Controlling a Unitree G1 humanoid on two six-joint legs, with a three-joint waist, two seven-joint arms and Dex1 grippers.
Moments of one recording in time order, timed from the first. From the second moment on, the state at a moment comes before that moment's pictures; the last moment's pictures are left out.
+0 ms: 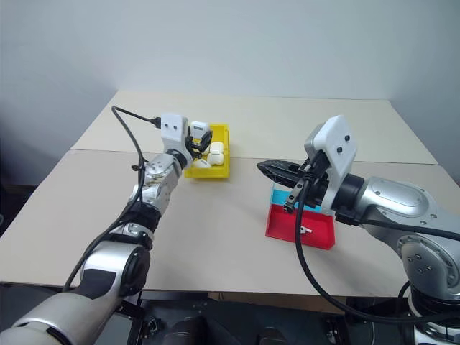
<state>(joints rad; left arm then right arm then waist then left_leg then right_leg) -1.12 0.16 0.10 1.00 -0.12 -0.07 -0.26 -0.52 -0.80 -0.24 -0.68 0.96 0.96 0.45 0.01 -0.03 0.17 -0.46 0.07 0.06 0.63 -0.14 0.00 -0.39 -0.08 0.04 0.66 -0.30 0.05</state>
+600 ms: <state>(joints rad) -0.45 0.50 0.10 -0.06 -0.39 0.26 -0.71 -0.31 -0.76 -0.12 -0.62 0.74 0.73 0.56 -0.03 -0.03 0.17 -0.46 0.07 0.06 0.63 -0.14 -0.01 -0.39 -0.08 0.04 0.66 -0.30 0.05</state>
